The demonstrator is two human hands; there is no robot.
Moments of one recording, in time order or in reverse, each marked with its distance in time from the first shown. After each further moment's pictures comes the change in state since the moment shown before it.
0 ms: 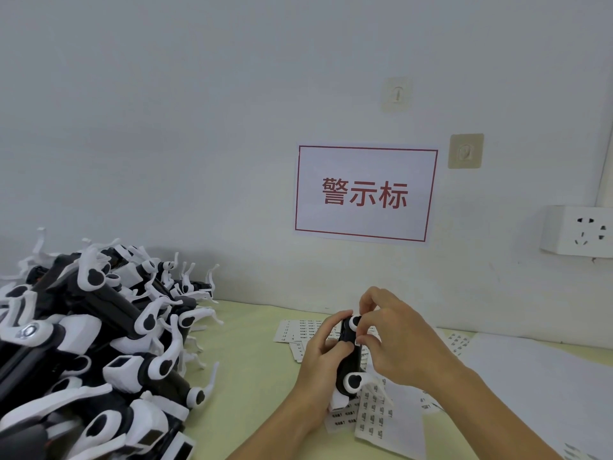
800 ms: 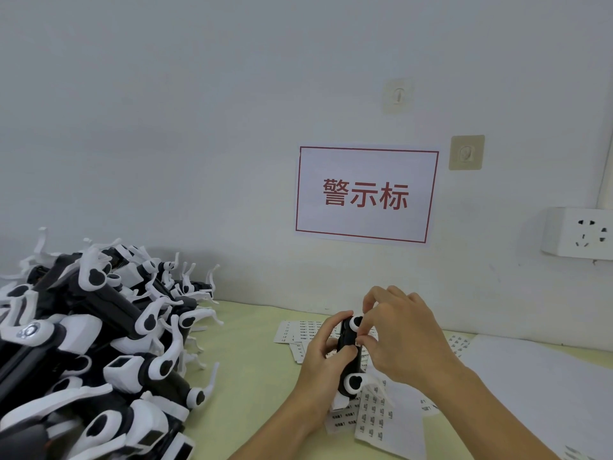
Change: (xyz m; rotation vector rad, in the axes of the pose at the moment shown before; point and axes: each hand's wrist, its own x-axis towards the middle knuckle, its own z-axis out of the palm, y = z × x) left_hand 0.001 -0.004 -0.001 0.109 0.008 0.056; right_hand 0.003 -0.005 0.000 -0.229 0.065 0.055
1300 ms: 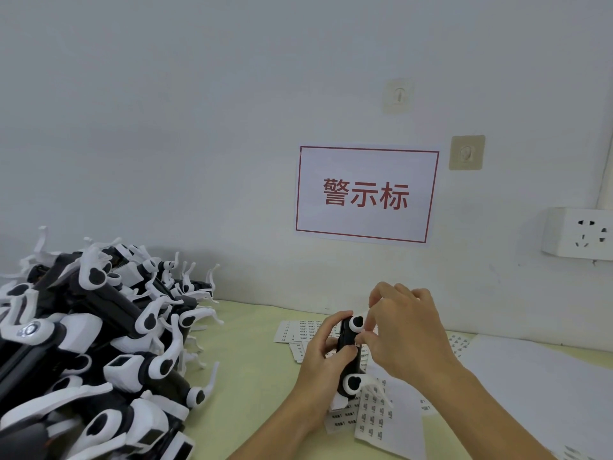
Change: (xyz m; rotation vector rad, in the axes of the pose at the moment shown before) left_hand 0.004 -0.006 -0.002 0.006 -0.016 0.016; right_hand 0.003 -0.002 0.003 -0.086 0.060 0.095
